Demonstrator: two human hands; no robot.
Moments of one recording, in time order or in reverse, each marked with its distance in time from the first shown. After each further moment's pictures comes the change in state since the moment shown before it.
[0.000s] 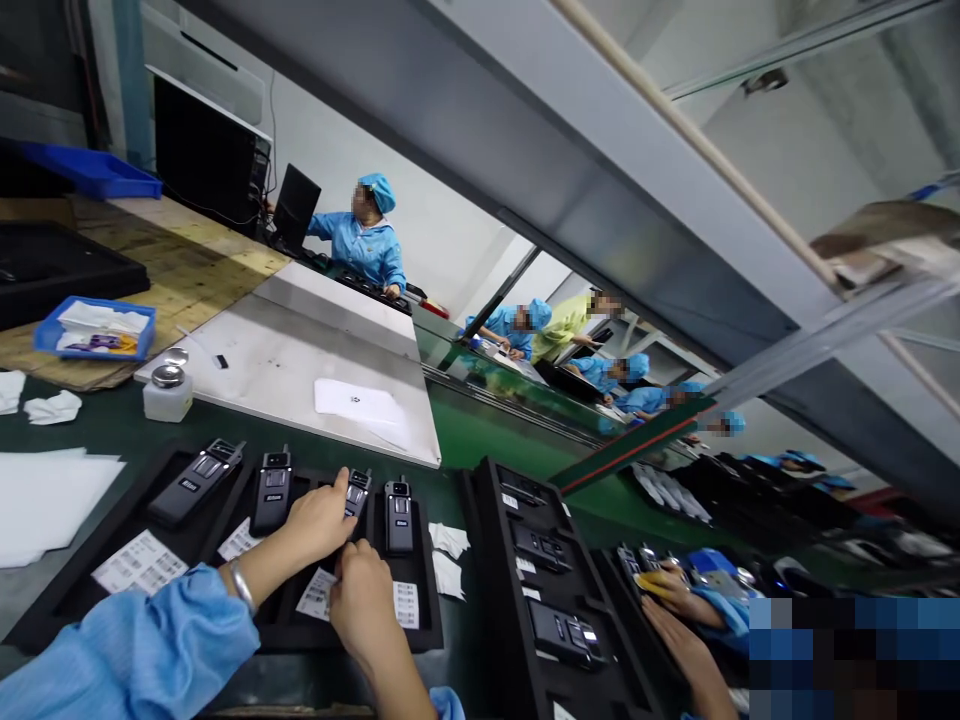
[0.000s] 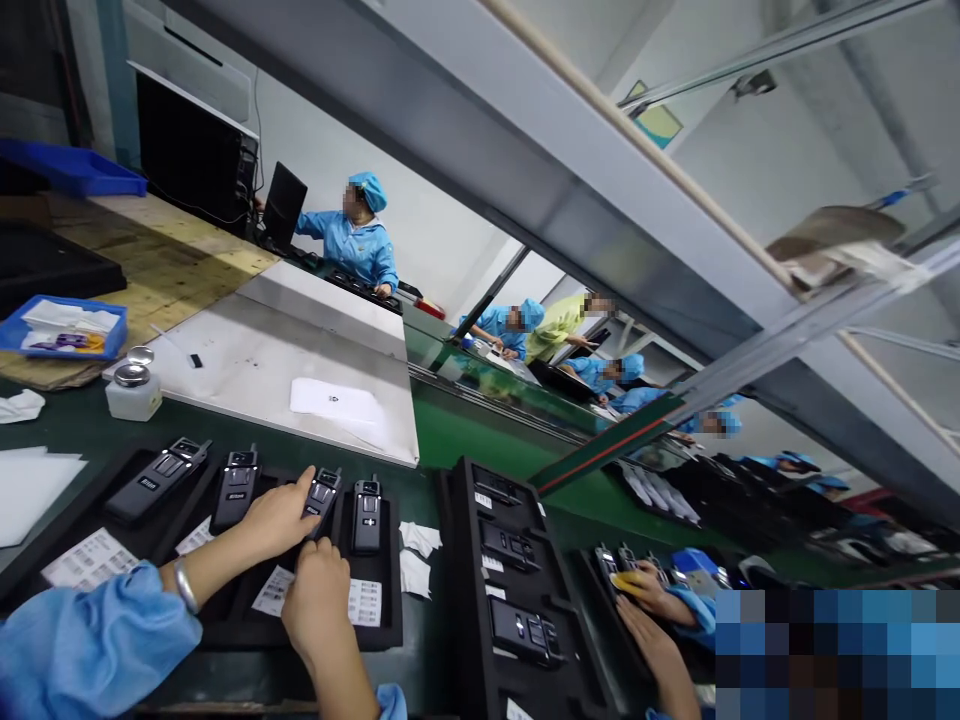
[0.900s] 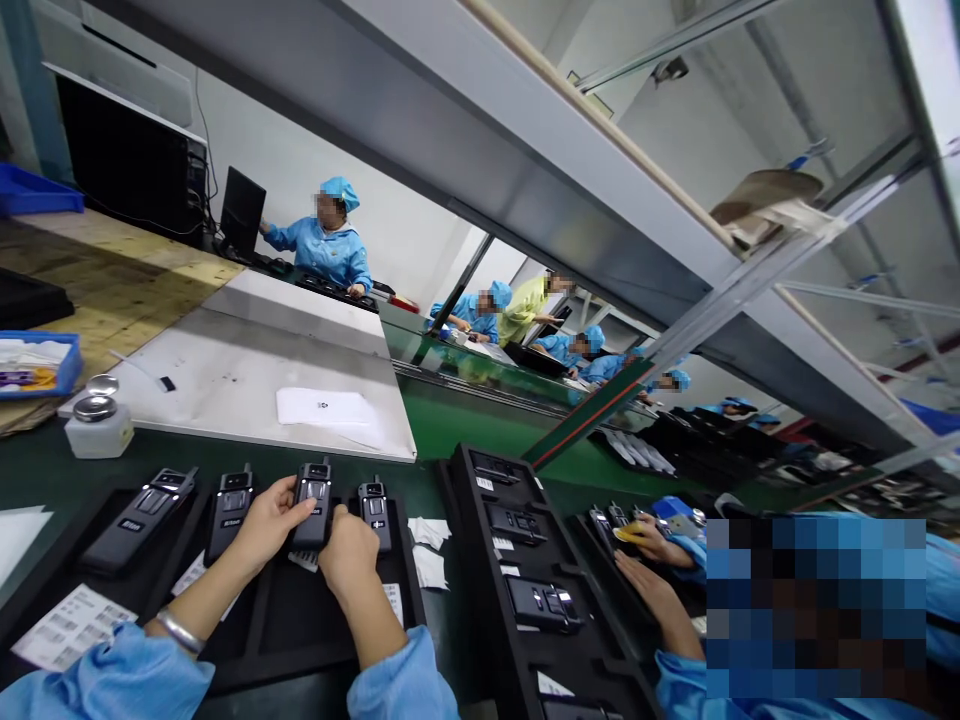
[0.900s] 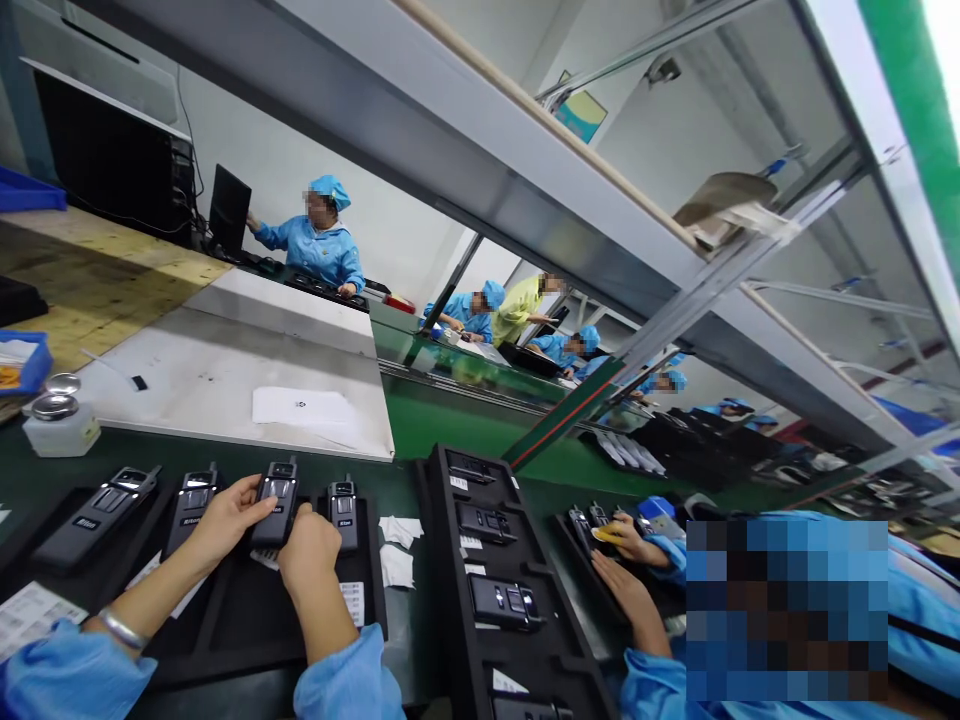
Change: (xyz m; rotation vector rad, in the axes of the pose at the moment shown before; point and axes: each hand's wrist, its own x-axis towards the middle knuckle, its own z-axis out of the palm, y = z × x) left_hand 0.017 -0.029 0.011 -1.221 0.139 -0.009; right_hand 0.064 0.019 -0.009 0.131 0.154 0.153
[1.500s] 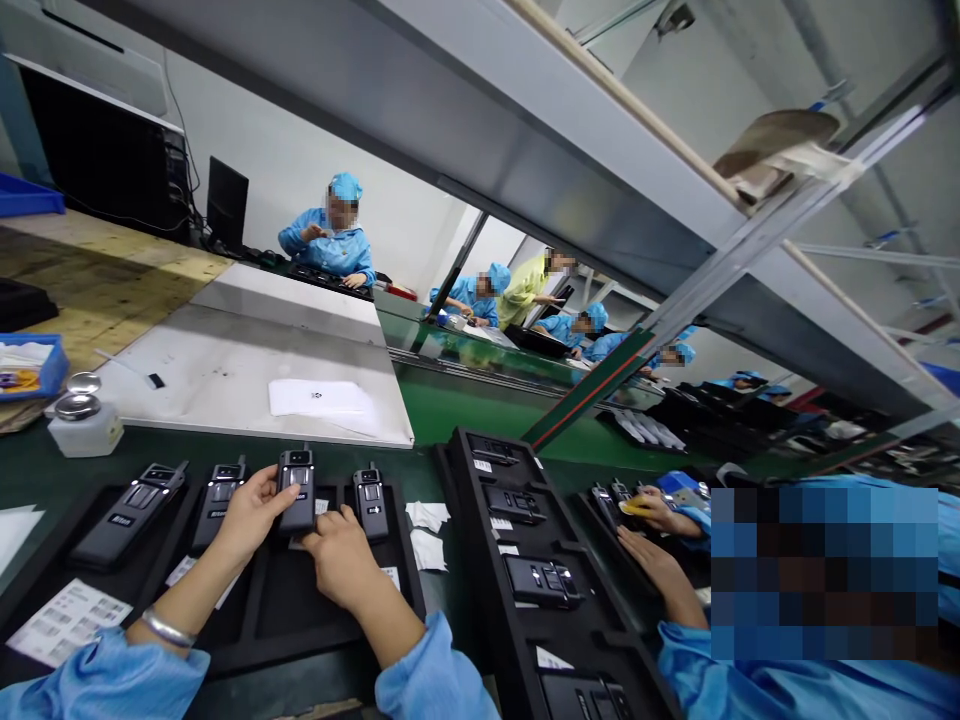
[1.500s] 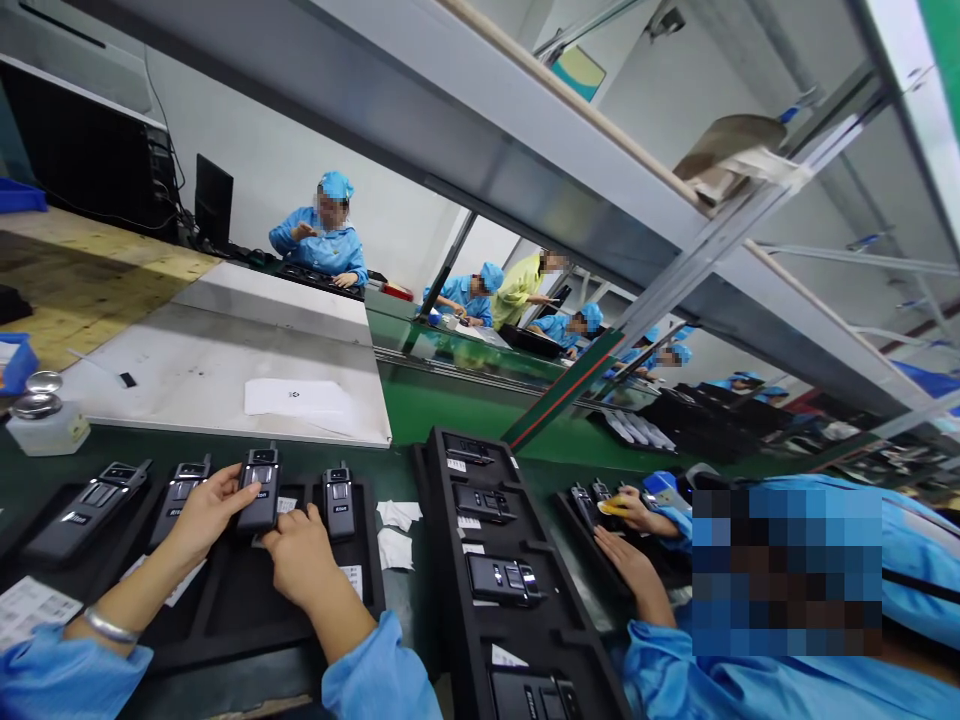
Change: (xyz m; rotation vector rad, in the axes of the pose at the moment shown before) left_hand 0.000 -0.004 -0.004 0.076 0.123 0.029; right_hand -0.019 0.031 0.000 -0.203 -0.069 -0.689
